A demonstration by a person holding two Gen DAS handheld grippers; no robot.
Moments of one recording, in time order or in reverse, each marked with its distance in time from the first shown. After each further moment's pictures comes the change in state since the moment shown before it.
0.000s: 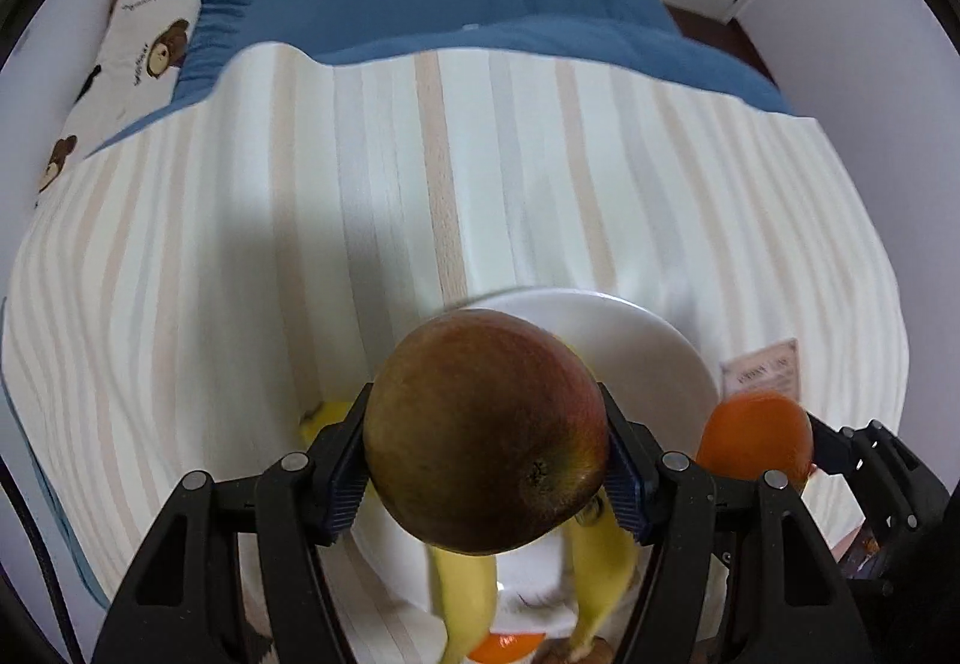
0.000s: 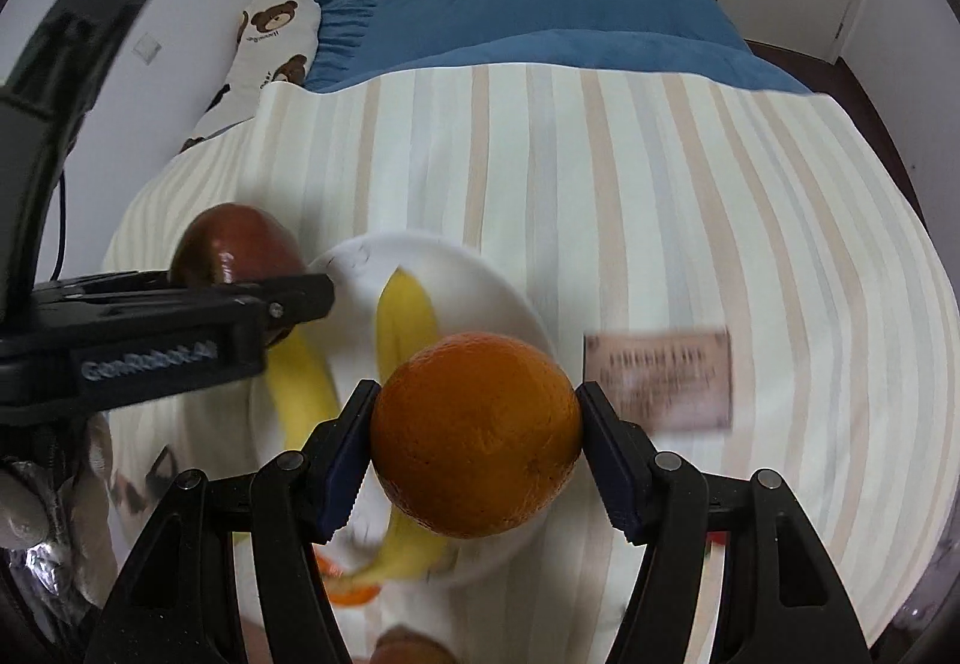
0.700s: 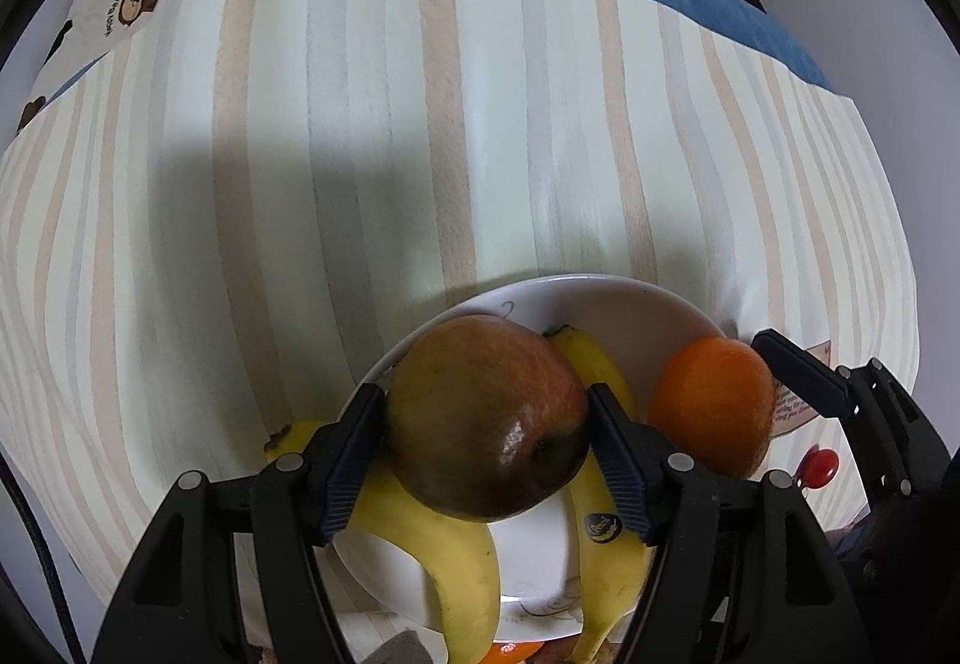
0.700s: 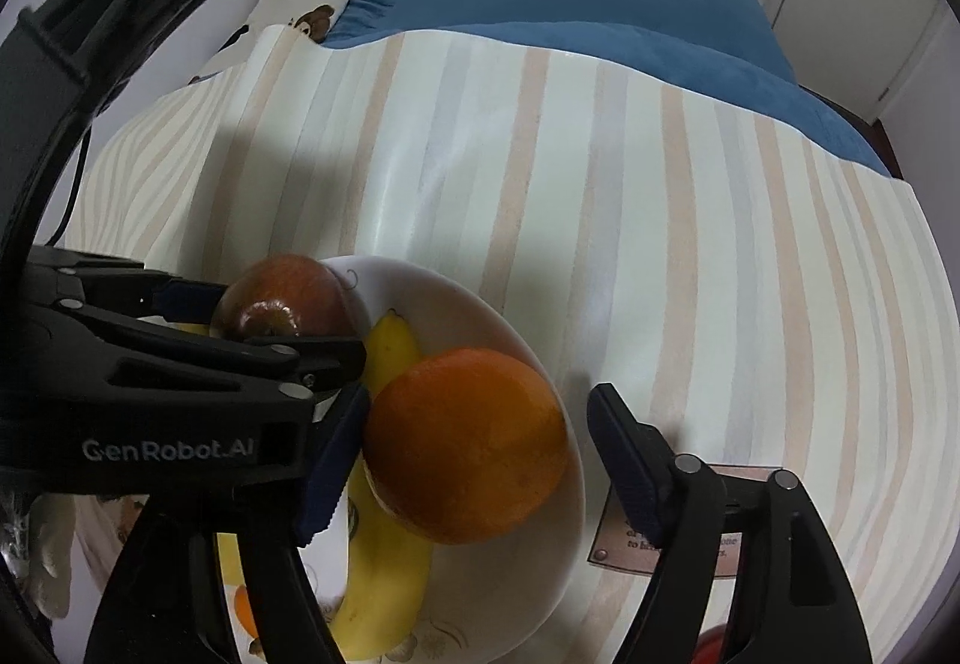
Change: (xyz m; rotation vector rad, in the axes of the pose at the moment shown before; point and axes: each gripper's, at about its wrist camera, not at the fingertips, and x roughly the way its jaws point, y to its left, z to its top) left arm 0.040 0.013 0.004 -0.031 0.136 -0.039; right arm 0.060 0.008 0.026 -0.135 0.033 -0.017
